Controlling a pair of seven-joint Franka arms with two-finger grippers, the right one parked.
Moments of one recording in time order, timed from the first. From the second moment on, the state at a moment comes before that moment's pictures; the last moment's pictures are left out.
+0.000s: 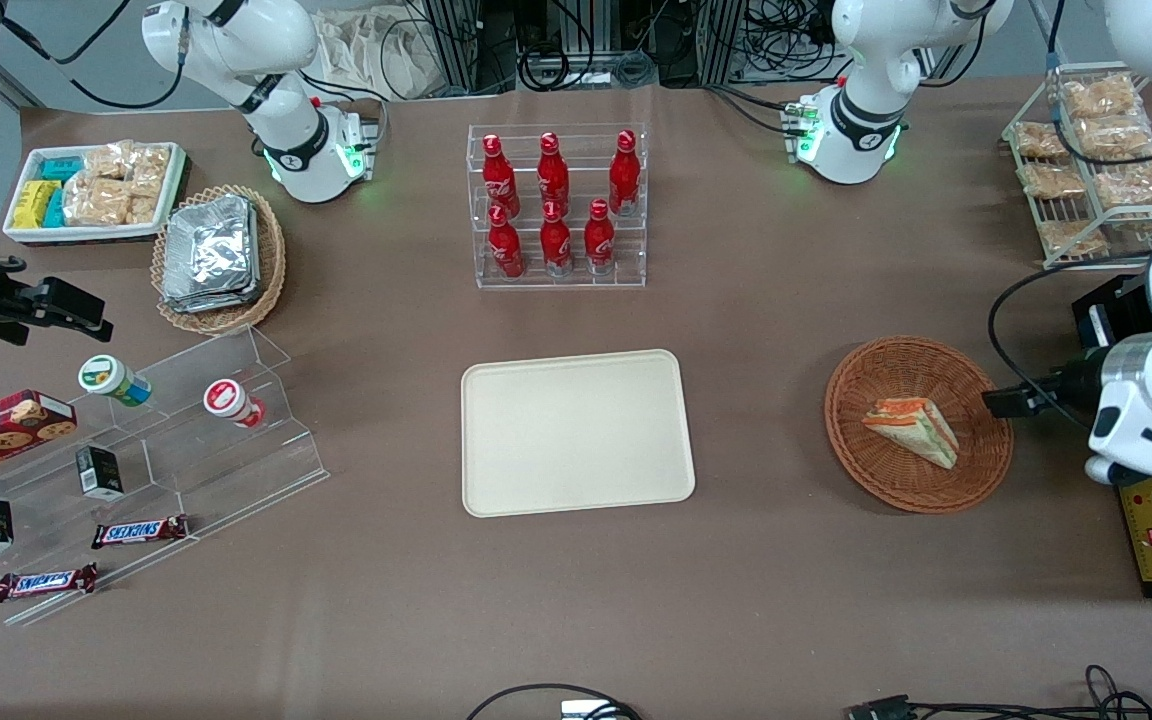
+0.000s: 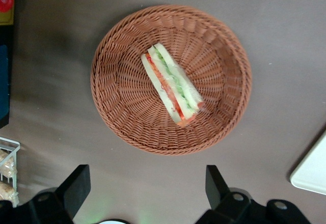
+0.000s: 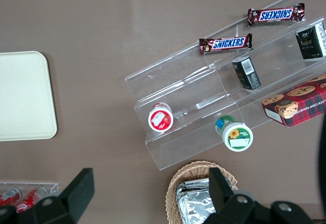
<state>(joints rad) 0.06 0.41 0.00 -1.46 -0.02 1.54 -0.29</state>
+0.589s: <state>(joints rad) 0.07 0.56 0.00 -1.46 -0.05 1.65 -0.32</state>
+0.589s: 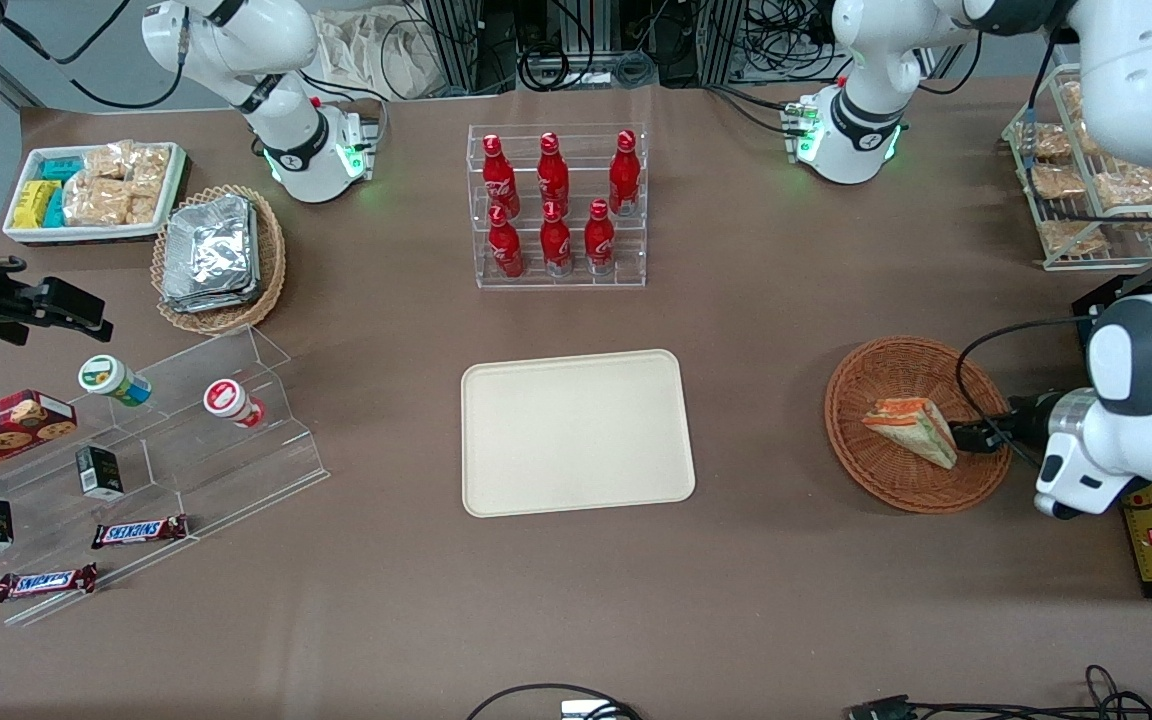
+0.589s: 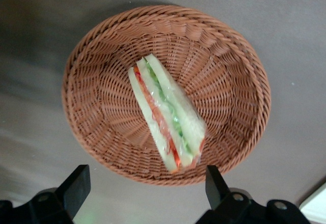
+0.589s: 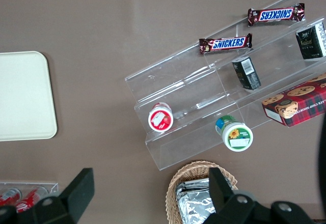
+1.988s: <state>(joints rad) 0.07 0.72 0.00 -1.53 -0.11 1.81 -0.37</state>
